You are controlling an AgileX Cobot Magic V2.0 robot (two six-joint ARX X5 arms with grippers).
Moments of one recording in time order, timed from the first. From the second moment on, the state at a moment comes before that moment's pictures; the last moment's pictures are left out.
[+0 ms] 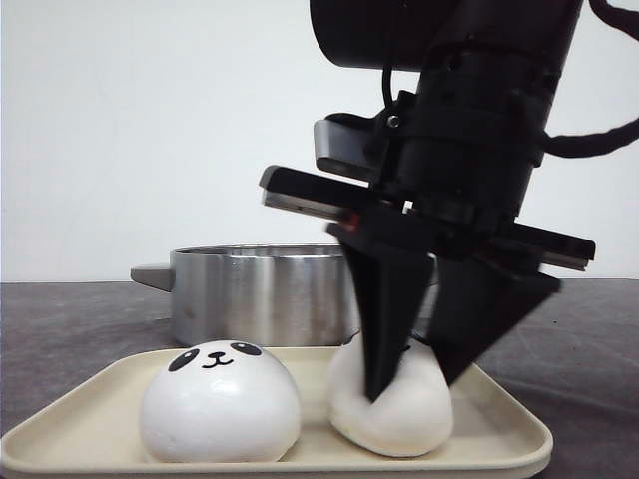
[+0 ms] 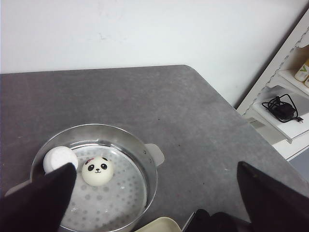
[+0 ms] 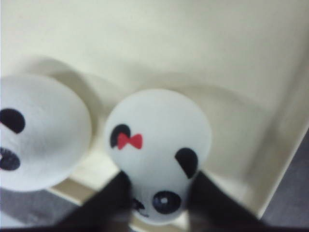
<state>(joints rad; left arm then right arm) -0.70 0.97 1.35 -0.67 -0.03 -0.32 0.93 1.54 0.91 -0.61 -0.06 0.66</state>
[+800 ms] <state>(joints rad) -0.70 0.97 1.35 -0.67 -0.03 -0.32 0.75 1.58 1.63 -0.76 0.05 0.37</state>
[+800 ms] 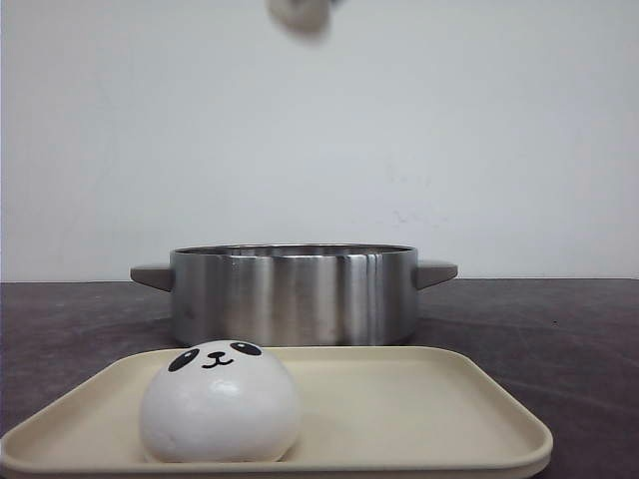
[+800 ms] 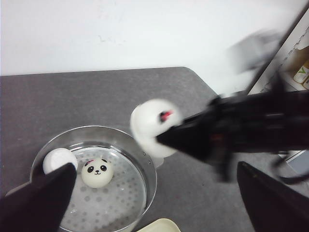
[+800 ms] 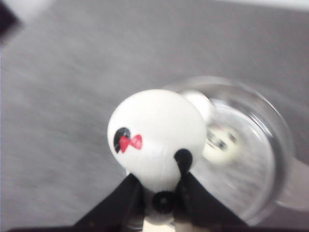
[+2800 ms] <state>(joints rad) -0.92 1.49 0.93 -0.64 0.19 -0.41 0.70 1.24 1.66 -0.88 0.08 0.29</state>
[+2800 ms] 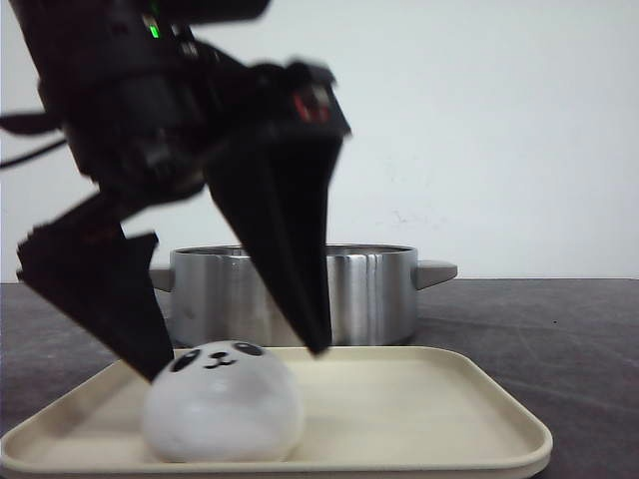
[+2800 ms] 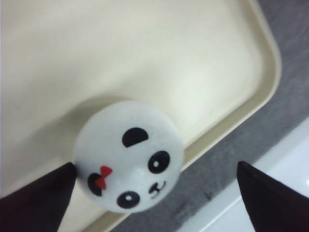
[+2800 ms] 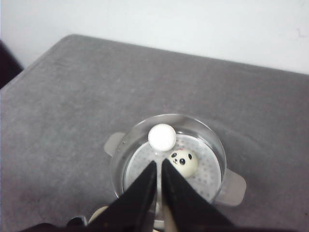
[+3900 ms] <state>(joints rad) -0.78 1.52 1.39 -0.49 -0.02 -0.20 0.70 1.24 1.66 -0.88 0.08 0.29</state>
